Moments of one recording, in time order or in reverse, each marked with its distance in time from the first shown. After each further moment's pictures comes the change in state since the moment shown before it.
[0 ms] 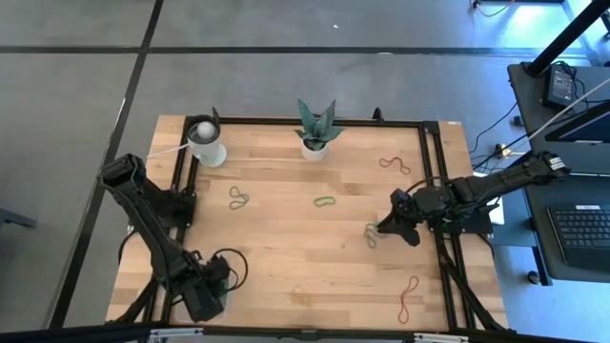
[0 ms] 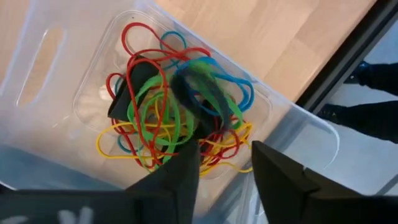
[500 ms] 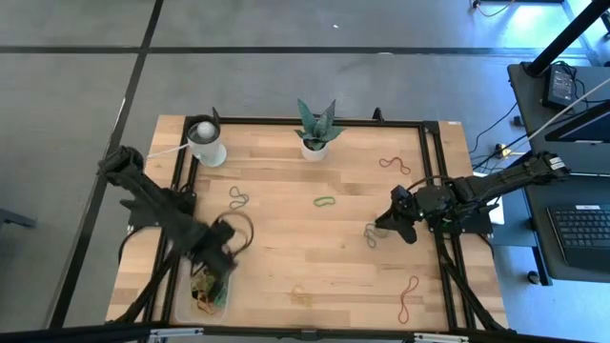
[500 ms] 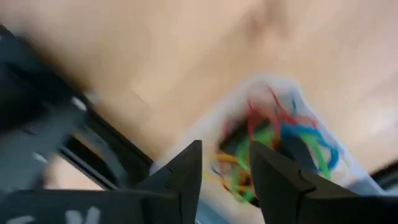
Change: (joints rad) left arm 0.239 -0.082 -0.001 -0.325 0.002 0.040; right arm 0.000 0.000 0.007 0.016 0.085 0.003
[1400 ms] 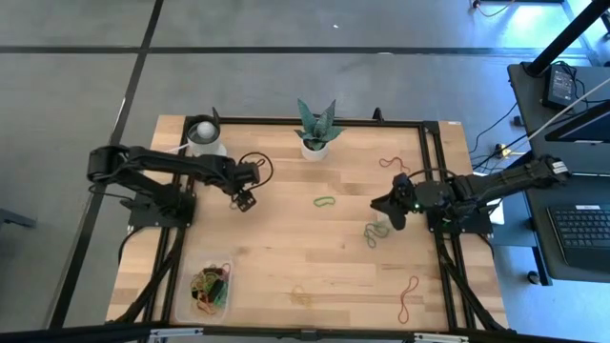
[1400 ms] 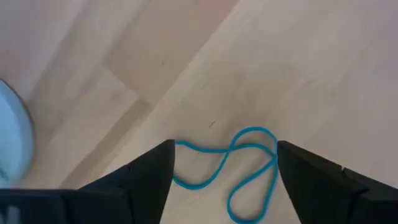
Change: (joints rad) left arm 0.905 -0.162 -0.504 0.585 -0.189 1.011; right arm -0.069 0.001 0.000 0.016 0.228 0.026
